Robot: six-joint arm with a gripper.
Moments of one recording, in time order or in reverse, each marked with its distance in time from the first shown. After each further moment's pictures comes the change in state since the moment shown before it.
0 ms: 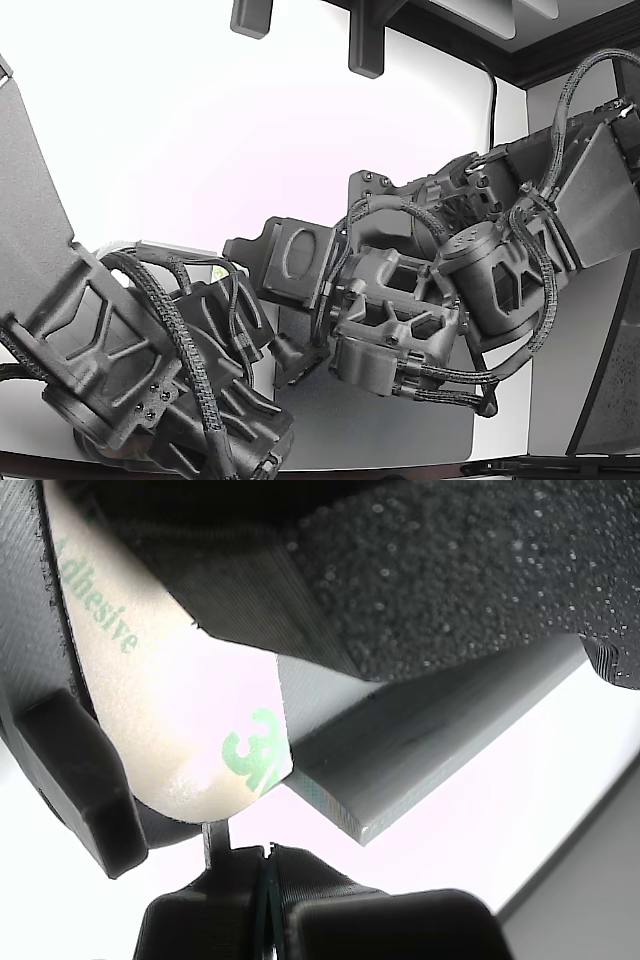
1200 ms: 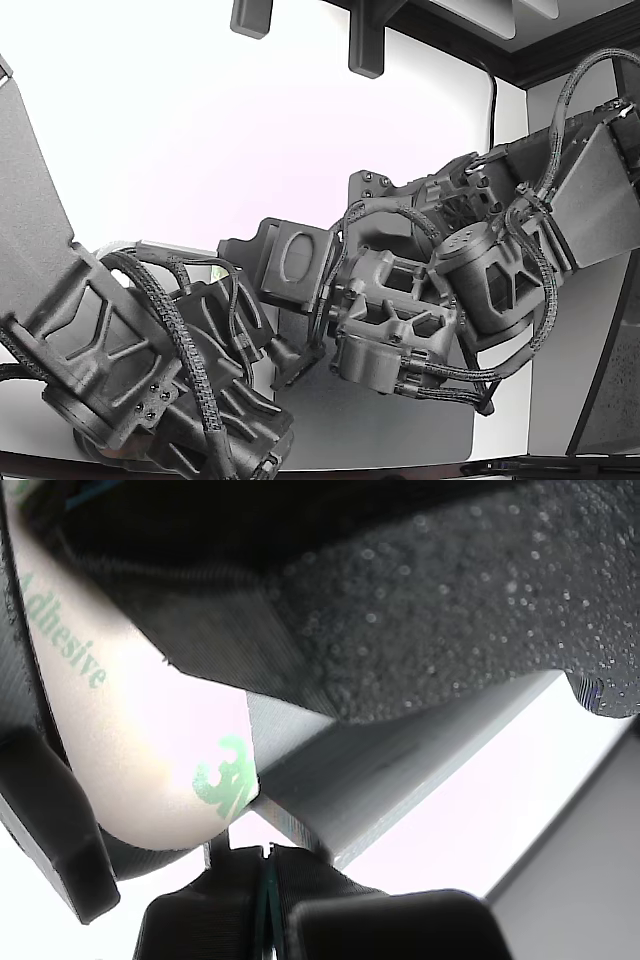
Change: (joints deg) arm 0.3 0.0 2.5 -6.2 1.9 -3.1
